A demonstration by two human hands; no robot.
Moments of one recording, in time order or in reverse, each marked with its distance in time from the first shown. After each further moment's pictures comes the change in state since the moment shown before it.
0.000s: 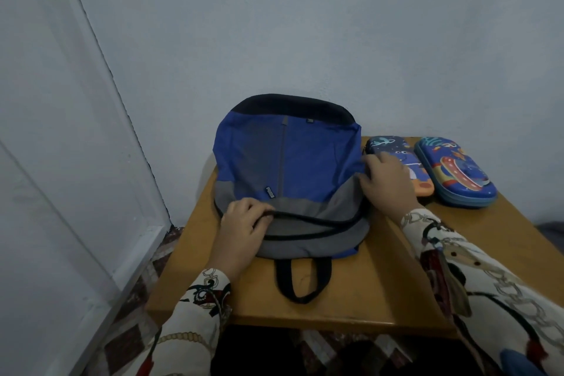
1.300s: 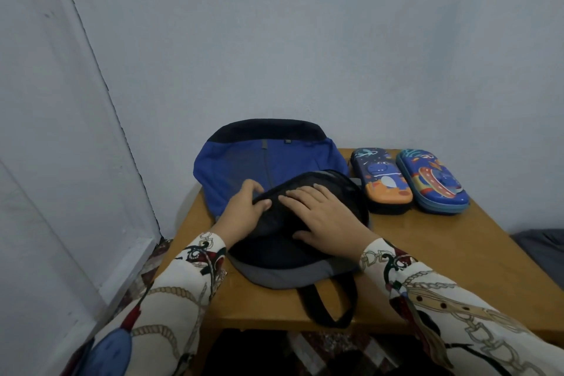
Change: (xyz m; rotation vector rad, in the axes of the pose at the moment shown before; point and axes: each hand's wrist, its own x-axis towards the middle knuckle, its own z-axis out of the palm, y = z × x) left_hand 0.051 0.040 -0.016 -0.139 -0.196 -0.269; right_hand -0.049 -0.069 -0.006 -0.126 -0.103 -0.694
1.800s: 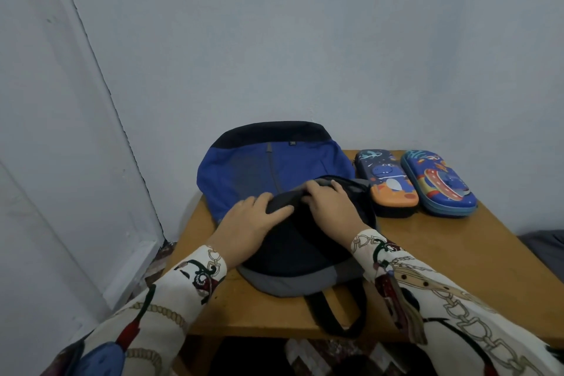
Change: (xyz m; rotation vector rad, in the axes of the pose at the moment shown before) left_hand -0.016 -0.010 -0.003 0.821 0.023 0.670; right_hand 0.032 0.015 0.015 0.312 0.014 0.448
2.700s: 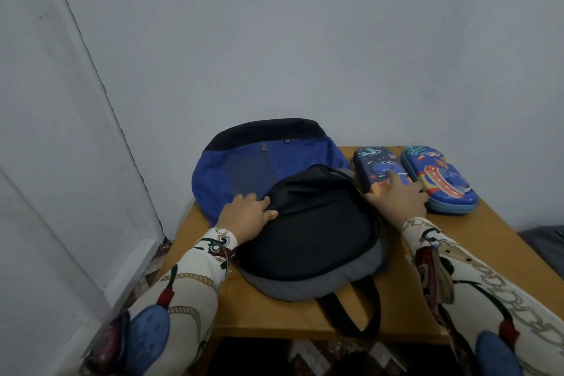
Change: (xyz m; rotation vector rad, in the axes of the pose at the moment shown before) left_hand 0.035 -0.013 0.021 -0.130 -0.512 -0.464; right_hand -0.022 0.096 -0.043 0.048 -0.039 0.877
